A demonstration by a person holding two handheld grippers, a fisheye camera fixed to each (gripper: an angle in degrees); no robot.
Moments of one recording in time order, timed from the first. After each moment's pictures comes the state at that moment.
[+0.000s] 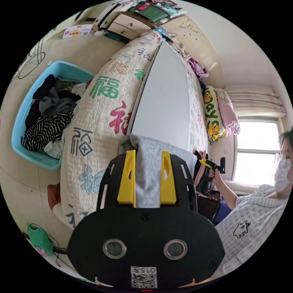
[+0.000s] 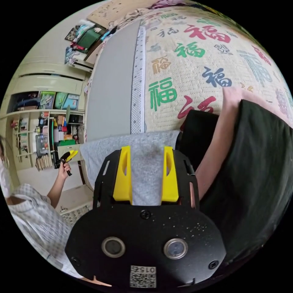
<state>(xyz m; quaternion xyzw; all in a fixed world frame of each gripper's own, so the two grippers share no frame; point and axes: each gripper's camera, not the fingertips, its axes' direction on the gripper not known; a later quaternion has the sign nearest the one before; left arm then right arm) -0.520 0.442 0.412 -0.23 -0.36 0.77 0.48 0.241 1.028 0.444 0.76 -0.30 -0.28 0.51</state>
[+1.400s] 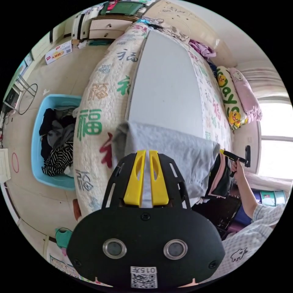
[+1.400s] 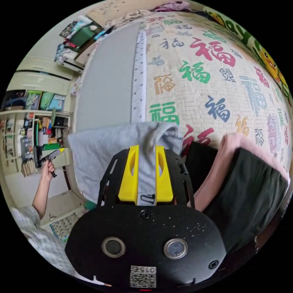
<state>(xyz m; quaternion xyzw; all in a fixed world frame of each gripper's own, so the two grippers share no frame) -0.598 0.463 0.403 -0.18 -0.44 0.80 0.36 0.258 1.055 0.493 0.78 -0.25 -0.21 0.53</state>
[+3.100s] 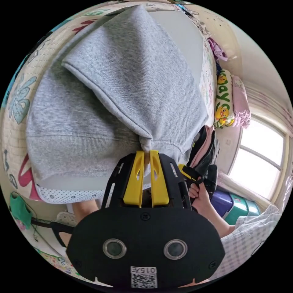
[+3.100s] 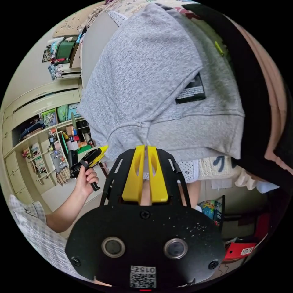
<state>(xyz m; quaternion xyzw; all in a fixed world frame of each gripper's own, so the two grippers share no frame) -0.733 0.685 0.219 -0.28 -0.48 0.67 0.50 0.173 0.867 0.721 0.64 -0.44 -0.29 0.56</state>
